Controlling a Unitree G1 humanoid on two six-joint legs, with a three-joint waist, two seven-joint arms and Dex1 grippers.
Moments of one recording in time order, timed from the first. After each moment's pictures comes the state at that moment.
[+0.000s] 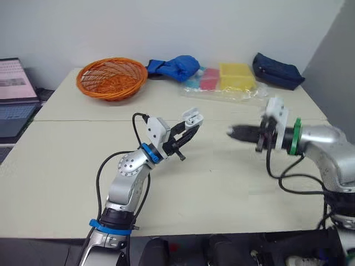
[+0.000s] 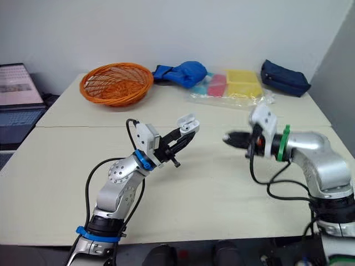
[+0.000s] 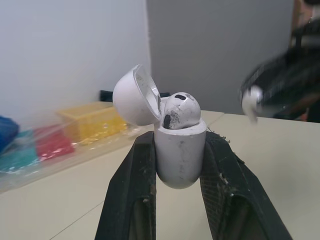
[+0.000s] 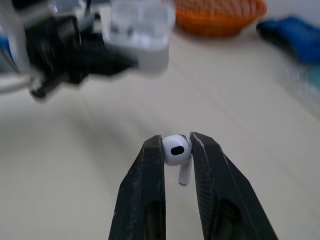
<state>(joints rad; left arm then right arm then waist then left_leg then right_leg) -0.38 0.24 -0.06 -0.02 -0.32 0.03 -0.70 -0.63 -0.59 -0.18 -0.36 0.55 0.96 0.84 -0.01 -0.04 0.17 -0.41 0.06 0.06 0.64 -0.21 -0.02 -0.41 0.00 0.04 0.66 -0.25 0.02</state>
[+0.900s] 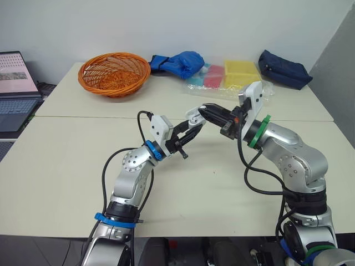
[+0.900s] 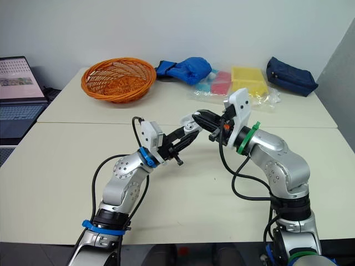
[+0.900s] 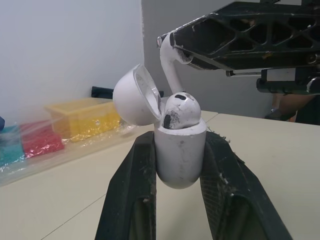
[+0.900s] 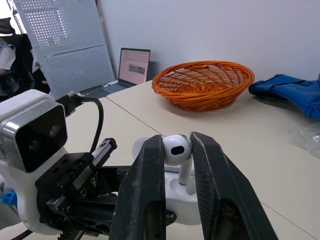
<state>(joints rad) -0.44 0.20 -0.08 0.04 -0.33 0.01 -0.75 -0.60 -0.32 -0.02 -0.35 0.53 0.76 0.53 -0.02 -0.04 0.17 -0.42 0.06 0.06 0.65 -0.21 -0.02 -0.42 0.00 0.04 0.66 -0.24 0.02</state>
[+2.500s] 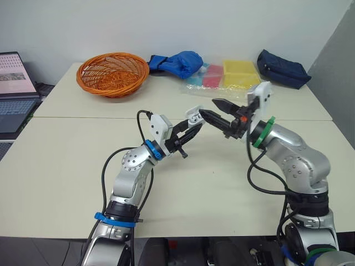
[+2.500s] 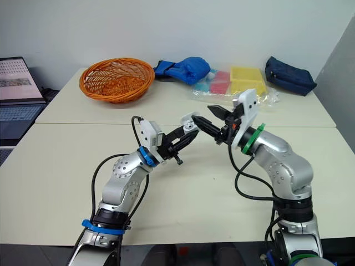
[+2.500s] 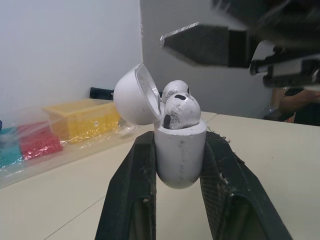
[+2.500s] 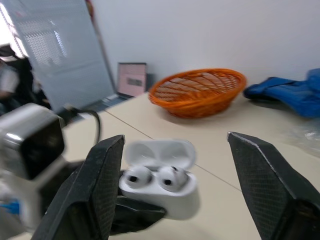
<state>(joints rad) -0.45 0.20 -0.07 0.04 -0.33 0.02 -0.76 -0.64 -0.39 -0.13 -0.35 0.75 0.84 0.55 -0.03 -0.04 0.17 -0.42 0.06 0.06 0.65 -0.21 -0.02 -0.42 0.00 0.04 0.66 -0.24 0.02</state>
